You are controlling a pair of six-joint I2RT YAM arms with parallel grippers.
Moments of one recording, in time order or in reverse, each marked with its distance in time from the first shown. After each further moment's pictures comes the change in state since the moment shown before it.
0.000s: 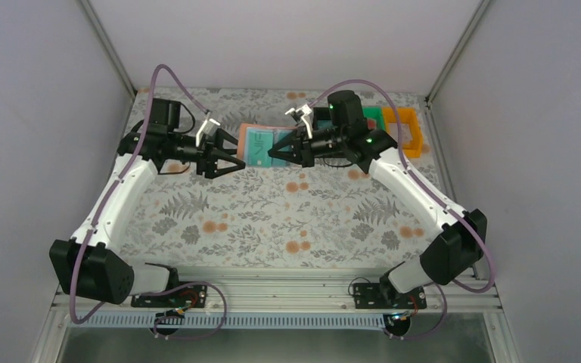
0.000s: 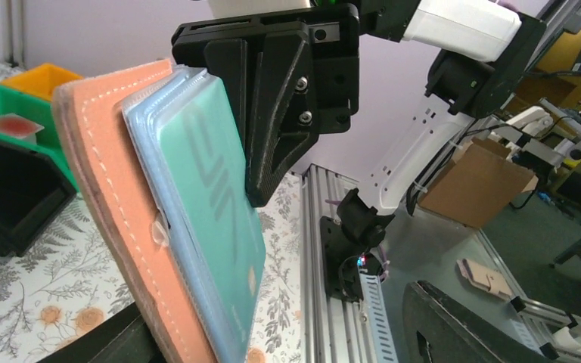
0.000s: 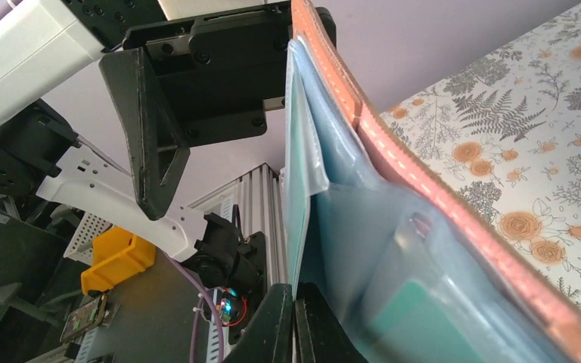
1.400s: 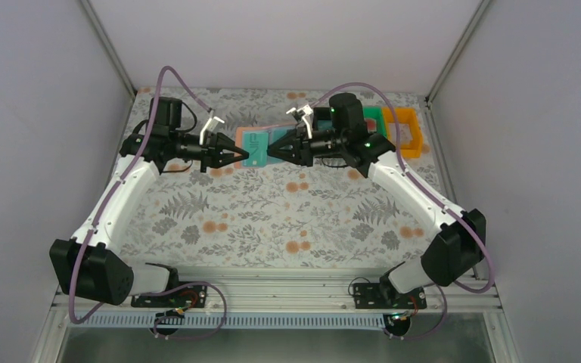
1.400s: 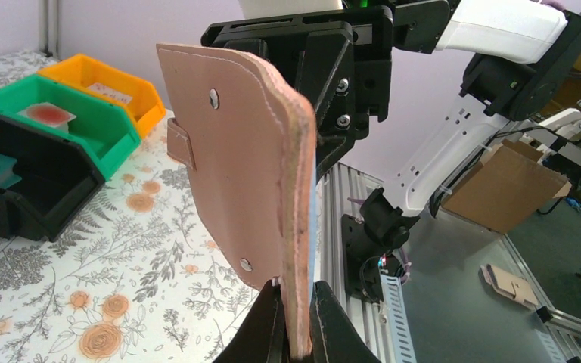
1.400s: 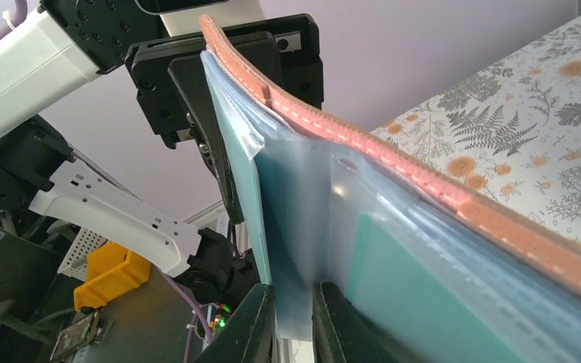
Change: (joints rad) left arm -0.017 0.002 -0.020 0.105 -0.075 -0.104; right arm 0.003 -0.009 -0.070 0.149 0.003 0.074
